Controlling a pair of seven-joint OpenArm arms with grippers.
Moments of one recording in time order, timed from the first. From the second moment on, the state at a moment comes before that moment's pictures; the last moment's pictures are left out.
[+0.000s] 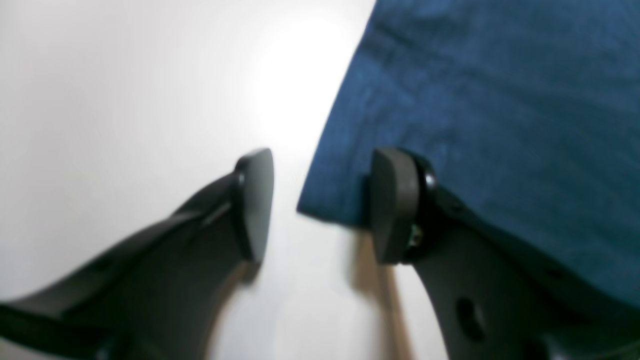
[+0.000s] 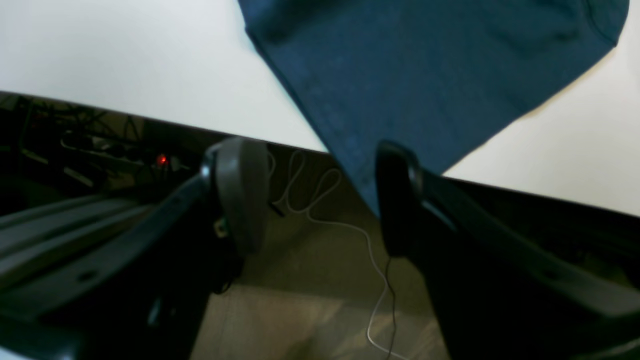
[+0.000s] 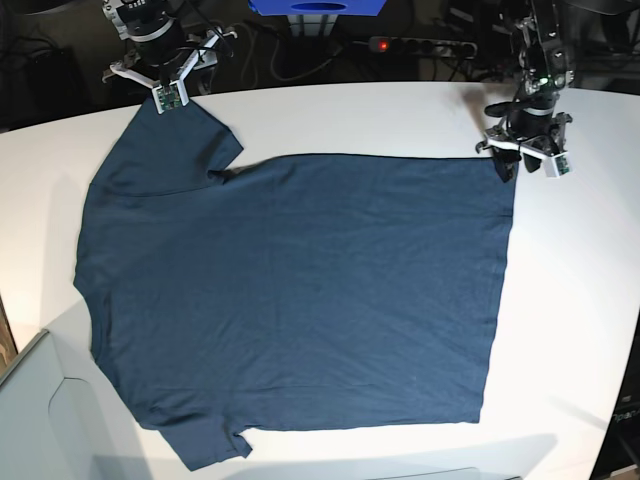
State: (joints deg) left arm 27.1 -12.7 -21.8 92.4 -27.3 -5.3 22.2; right arm -50.2 8.8 -0.2 124.5 -1.7 7.5 -38.2
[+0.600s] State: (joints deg) left arm 28.8 -12.9 -18.2 93.2 -27.5 -5.3 20.5; right arm -48.1 8.9 0.9 124.5 -1.6 7.5 -38.2
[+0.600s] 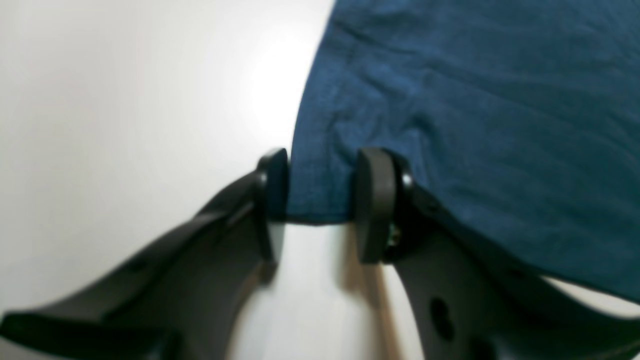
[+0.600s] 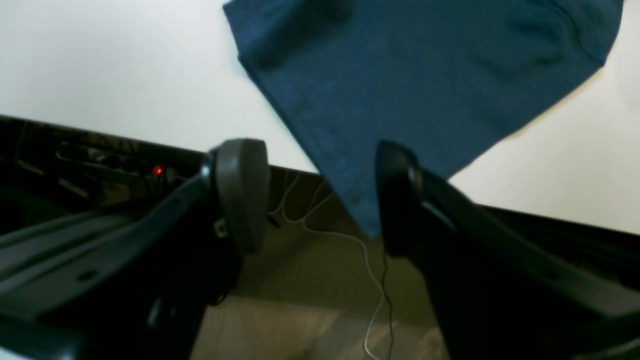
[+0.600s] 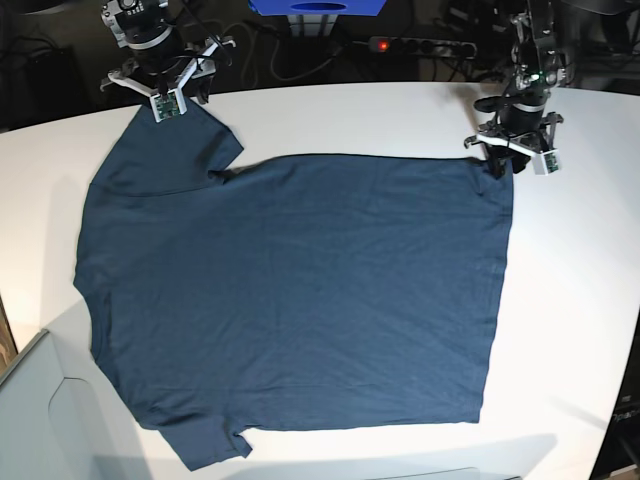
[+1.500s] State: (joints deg) left arm 30.4 -12.3 -20.3 95.0 -27.7 -5.5 22.8; right arm -38.1 4.7 17.0 115.0 -1.5 13.5 -38.5
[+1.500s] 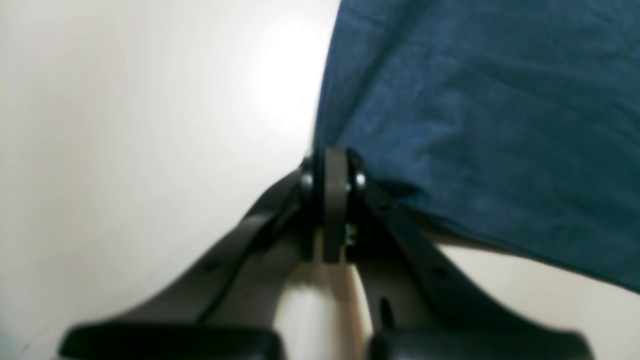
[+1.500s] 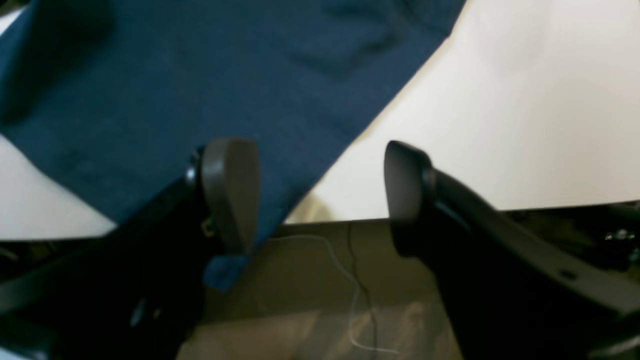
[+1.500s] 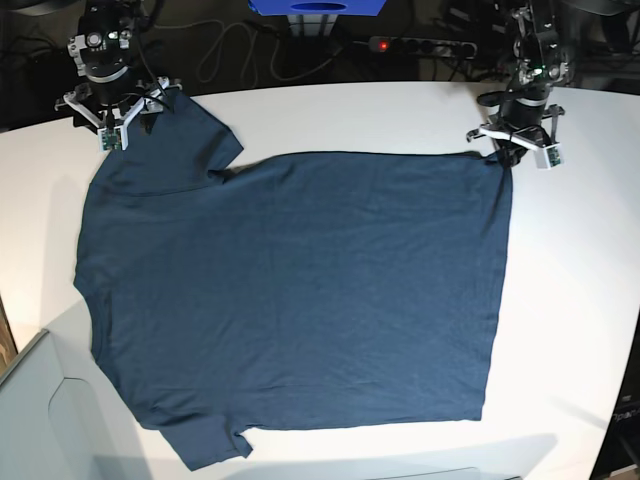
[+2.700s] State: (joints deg) left arm 30.7 -12.8 -20.3 95.7 -27.4 -5.5 23.6; right arm -32.2 3.4 21.0 110.3 -1.5 27.0 -48.7
